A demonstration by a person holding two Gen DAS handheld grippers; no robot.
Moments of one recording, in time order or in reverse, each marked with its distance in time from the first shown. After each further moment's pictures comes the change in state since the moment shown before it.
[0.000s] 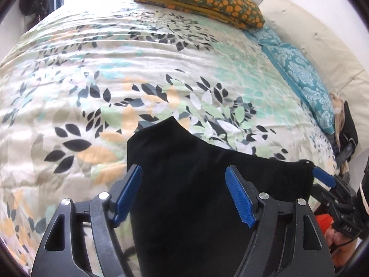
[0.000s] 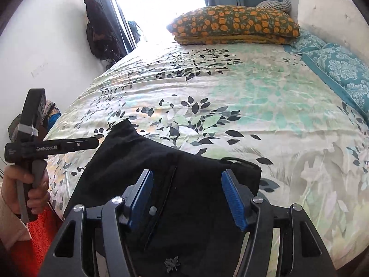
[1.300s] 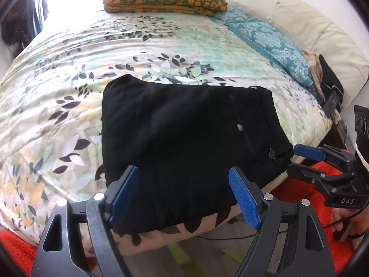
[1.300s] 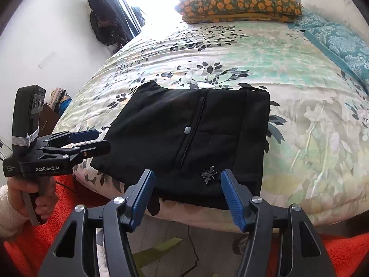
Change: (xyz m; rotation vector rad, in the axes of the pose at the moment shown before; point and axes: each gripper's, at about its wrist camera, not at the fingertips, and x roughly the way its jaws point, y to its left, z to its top) left arm -0.062 -0.070 -0.123 0.177 -0.017 -0.015; right arm -0.058 0.027 -0.090 0.035 0.129 0.003
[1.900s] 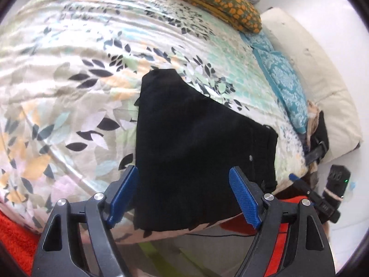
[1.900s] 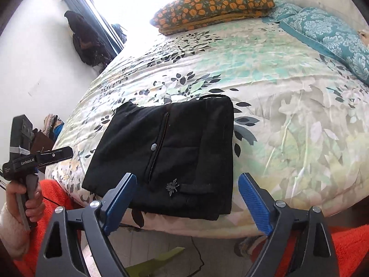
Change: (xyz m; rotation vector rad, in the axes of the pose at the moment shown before) left arm -0.018 0.116 0.011 -0.419 0.057 -0.226; right arm -0.018 -0.077 0.021 0.203 -0.056 0.090
